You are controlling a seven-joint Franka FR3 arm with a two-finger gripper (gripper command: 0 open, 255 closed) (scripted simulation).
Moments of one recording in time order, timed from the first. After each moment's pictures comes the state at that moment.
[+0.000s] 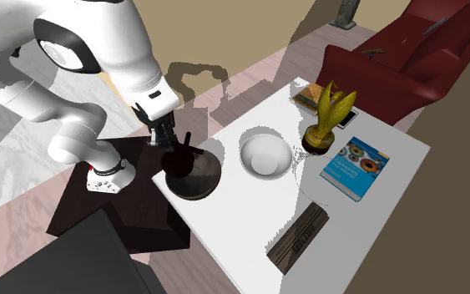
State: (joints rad) arm -0.17 -0.45 -0.24 -2.01 -0.09 1.62 -0.25
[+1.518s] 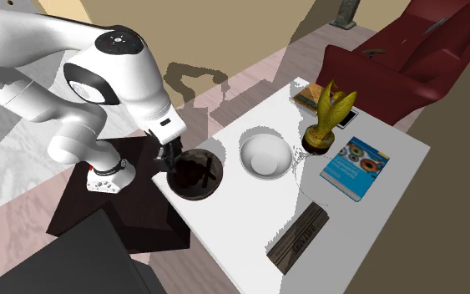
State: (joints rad) arm -0.18 -0.47 -0.25 -2.21 -0.11 1.79 -0.25
